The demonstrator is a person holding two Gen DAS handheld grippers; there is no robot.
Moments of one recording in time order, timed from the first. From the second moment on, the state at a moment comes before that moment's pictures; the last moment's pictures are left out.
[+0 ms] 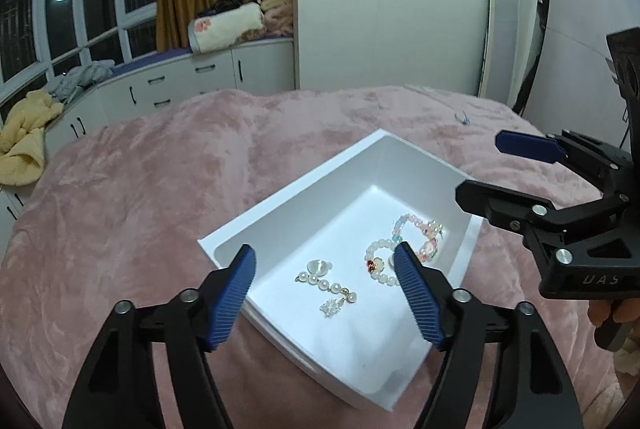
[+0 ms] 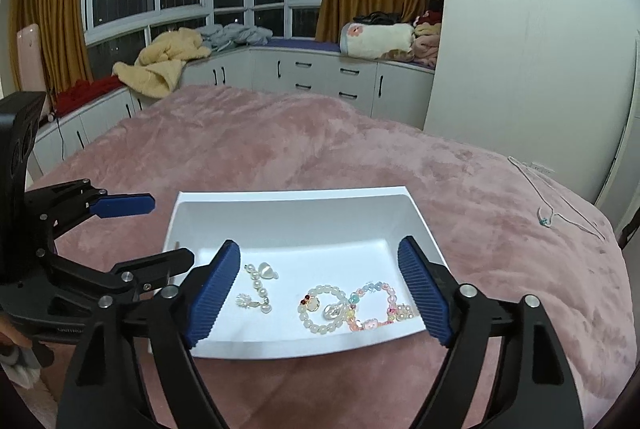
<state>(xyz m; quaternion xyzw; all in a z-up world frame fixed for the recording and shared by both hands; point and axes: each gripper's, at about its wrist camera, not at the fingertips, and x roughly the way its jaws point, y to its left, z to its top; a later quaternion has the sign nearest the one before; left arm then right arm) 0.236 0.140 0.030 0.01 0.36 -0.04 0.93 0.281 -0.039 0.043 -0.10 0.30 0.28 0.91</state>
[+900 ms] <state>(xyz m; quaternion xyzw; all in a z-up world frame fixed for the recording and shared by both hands) 0.150 0.119 0.043 0.00 0.29 0.01 0.96 0.204 -0.091 0.047 -0.07 0.26 0.25 0.93</state>
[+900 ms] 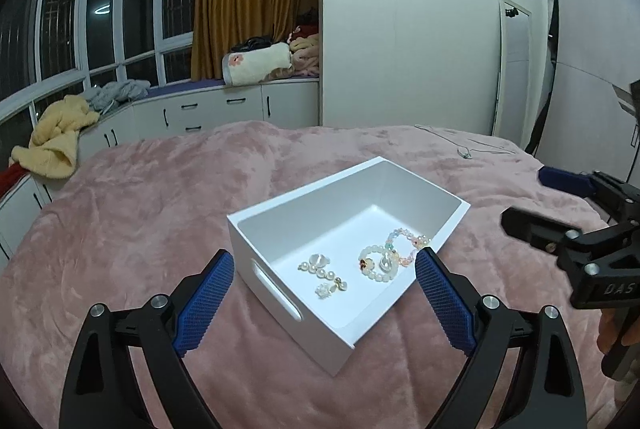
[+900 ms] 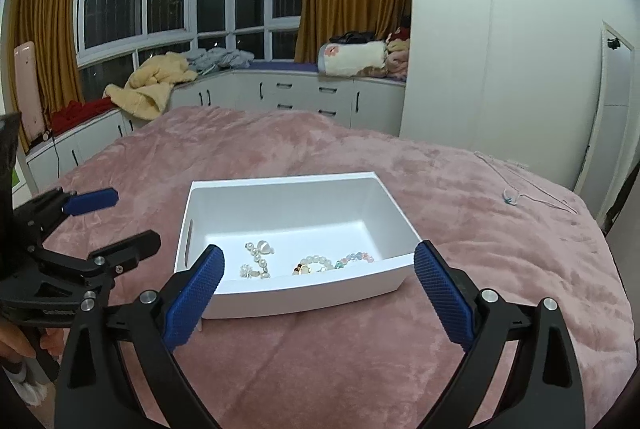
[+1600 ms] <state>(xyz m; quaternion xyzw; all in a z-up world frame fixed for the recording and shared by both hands) 0.140 0.116 0.039 0.00 0.27 0.03 0.96 0.200 -0.087 0.028 -0.06 0.25 0.25 0.93</state>
